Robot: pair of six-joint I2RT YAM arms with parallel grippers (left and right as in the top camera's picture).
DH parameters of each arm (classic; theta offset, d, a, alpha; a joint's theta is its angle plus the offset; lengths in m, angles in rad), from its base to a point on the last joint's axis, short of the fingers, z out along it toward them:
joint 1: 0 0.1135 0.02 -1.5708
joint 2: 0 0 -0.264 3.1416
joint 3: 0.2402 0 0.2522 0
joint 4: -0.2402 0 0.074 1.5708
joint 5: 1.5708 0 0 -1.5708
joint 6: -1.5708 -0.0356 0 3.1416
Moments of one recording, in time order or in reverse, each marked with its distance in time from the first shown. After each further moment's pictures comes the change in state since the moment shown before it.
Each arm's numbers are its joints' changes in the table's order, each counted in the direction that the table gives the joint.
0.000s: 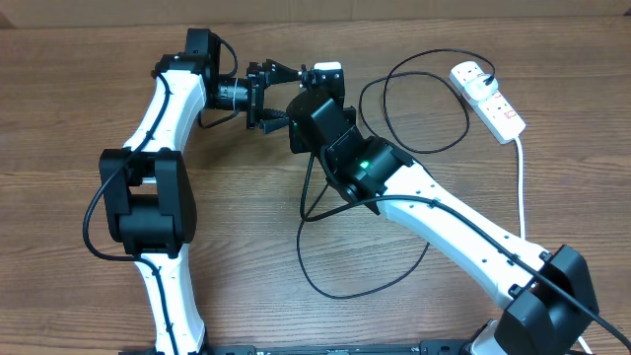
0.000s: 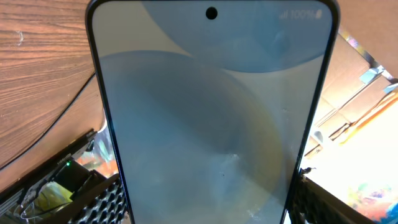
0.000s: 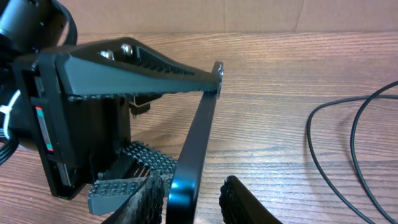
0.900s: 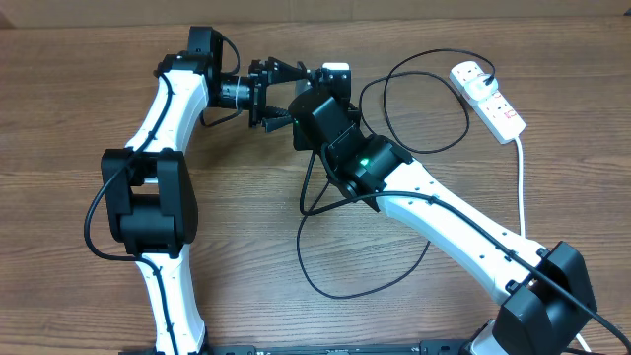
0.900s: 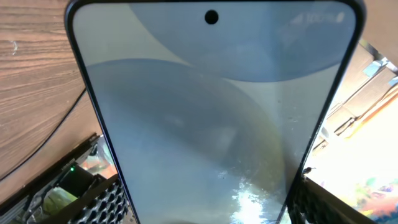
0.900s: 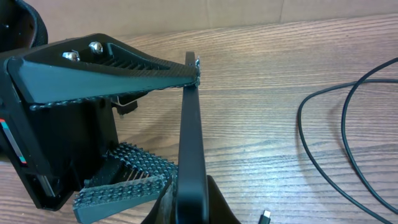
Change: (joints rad) left arm -0.011 0.000 0.000 0.044 0.001 0.003; right arm -0.010 0.010 0.000 -0.016 0.022 -0.067
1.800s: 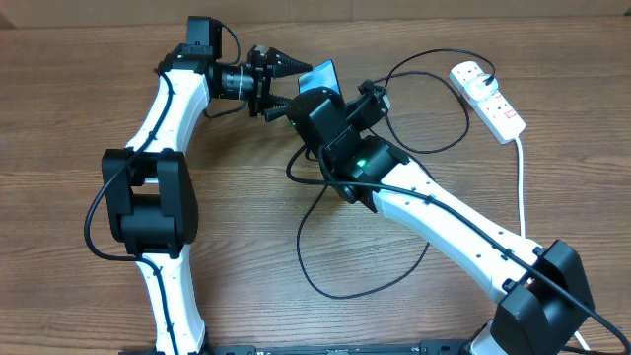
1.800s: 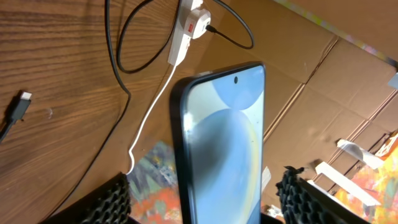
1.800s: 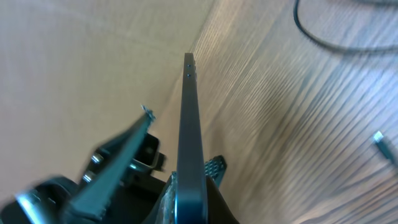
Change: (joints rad) left arm -0.002 0.000 0.006 0.188 -0.143 0.062; right arm 0.008 0.008 0.000 0.009 0.124 -1.036
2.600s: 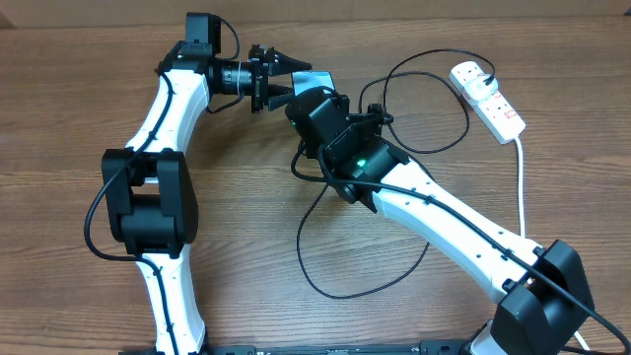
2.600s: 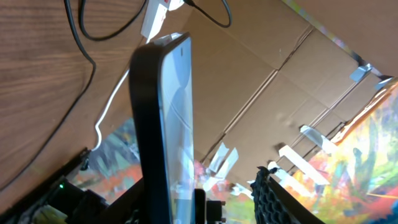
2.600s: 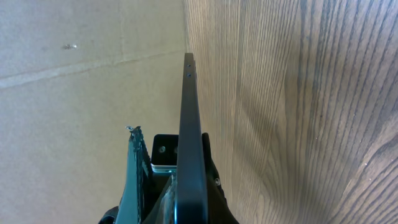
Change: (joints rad) left arm 0.000 0.000 0.000 0.087 0.131 0.200; right arm 0.000 0.000 0.000 0.011 -0.054 -0.488
